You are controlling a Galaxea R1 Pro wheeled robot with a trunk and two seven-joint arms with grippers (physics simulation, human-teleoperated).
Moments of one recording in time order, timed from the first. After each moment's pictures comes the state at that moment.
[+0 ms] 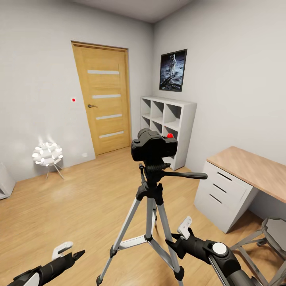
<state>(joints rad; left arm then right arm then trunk) -0.43 0.36 -0.33 -0.37 0.84 0.16 -0.52 -0.17 -0.17 0.22 -1.42 0.16 0.43 0.60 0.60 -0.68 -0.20</state>
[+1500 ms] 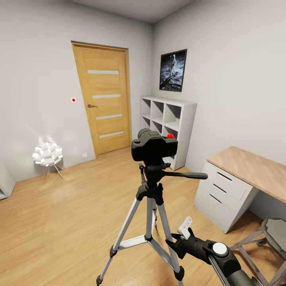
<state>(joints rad) -0.14 0.18 -0.34 0.01 0.83 0.08 -0.50 -0.17 -0.17 0.22 -1.42 0.16 0.43 0.60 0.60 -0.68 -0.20</state>
